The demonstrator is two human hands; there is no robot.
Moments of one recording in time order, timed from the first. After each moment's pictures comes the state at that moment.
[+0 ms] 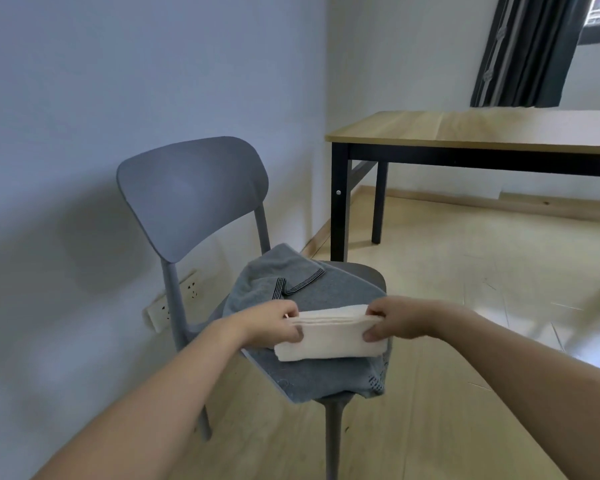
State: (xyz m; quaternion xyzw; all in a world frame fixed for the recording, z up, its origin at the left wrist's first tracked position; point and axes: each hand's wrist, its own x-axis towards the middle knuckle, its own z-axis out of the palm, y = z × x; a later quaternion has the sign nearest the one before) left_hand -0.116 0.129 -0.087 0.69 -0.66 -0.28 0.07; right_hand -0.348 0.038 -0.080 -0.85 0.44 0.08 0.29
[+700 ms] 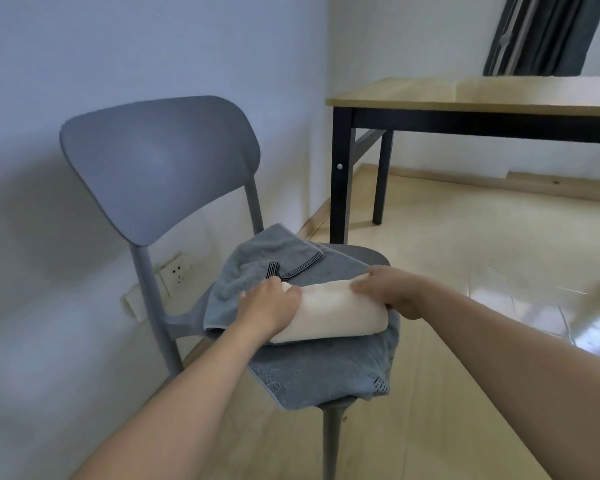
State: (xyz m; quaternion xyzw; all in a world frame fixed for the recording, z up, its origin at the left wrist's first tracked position) left_hand -0.129 0.081 -0.133 0.82 -0.49 -0.16 0.23; right_hand -0.308 -0.010 -0.106 -0.66 0.57 -0.09 0.49
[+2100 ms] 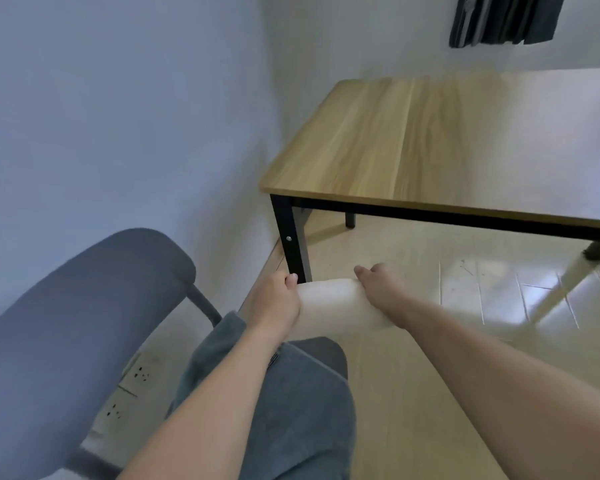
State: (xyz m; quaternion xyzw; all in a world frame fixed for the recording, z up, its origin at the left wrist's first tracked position) left_hand -0.198 -0.125 0.060 0.80 -0.50 -0.19 0.28; right_hand -0.362 -0.189 0.062 -0.56 0.66 -0.19 0.47
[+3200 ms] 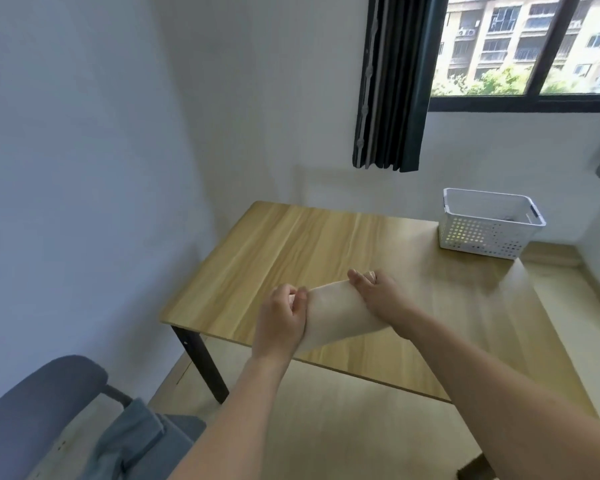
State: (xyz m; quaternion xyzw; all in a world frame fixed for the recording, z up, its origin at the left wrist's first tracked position) left_hand -0.593 -0.184 0.436 0.70 -0.55 -0.16 0.42; right_hand -0.764 -0.250 0.470 -0.59 0.62 -0.27 0.44
